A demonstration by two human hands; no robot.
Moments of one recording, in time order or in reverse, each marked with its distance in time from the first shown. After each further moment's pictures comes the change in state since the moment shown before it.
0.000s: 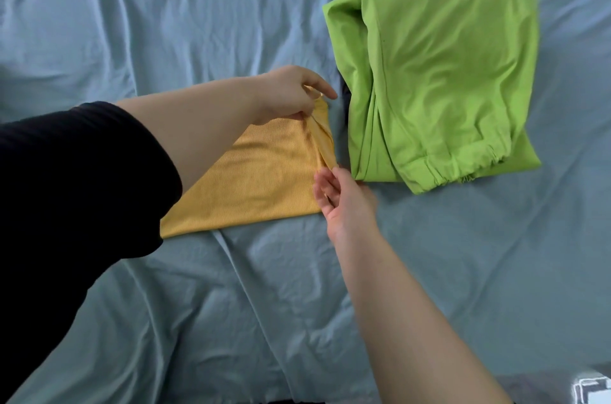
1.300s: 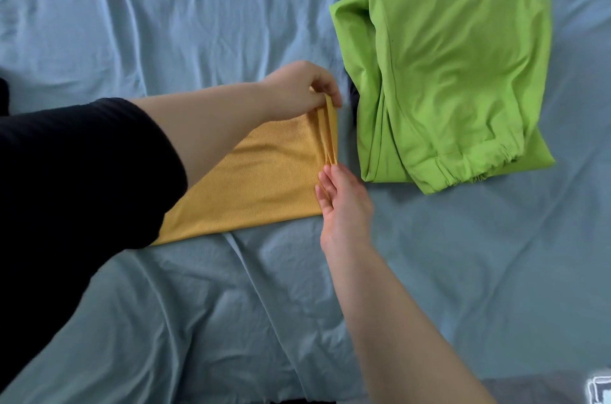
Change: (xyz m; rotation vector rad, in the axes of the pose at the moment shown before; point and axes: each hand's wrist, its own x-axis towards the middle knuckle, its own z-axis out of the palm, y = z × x) left_hand 0.000 0.000 -0.008 0.366 0.064 0.248; right_hand -0.007 0.023 0.008 0.059 0.014 -0.096
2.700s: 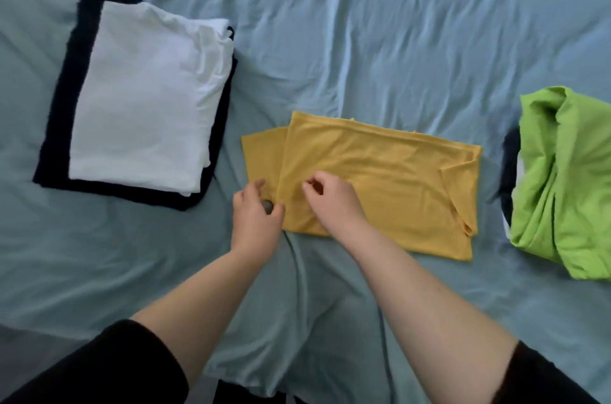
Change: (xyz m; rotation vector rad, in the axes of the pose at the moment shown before) left_hand -0.287 -0.171 0.030 -0.541 0.750 -0.790; right_hand -0.080 0.149 0.144 -1.698 -0.701 -0.646
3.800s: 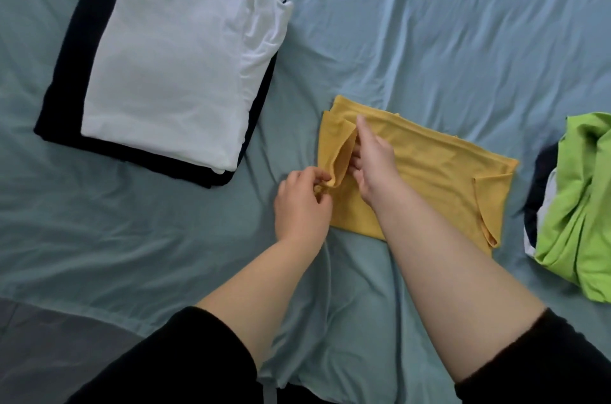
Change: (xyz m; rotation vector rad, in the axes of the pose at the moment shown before) left_hand 0.002 0.004 0.008 -0.061 -0.011 0.118; right_hand 0.056 -0.035 0.012 0.791 0.175 0.437
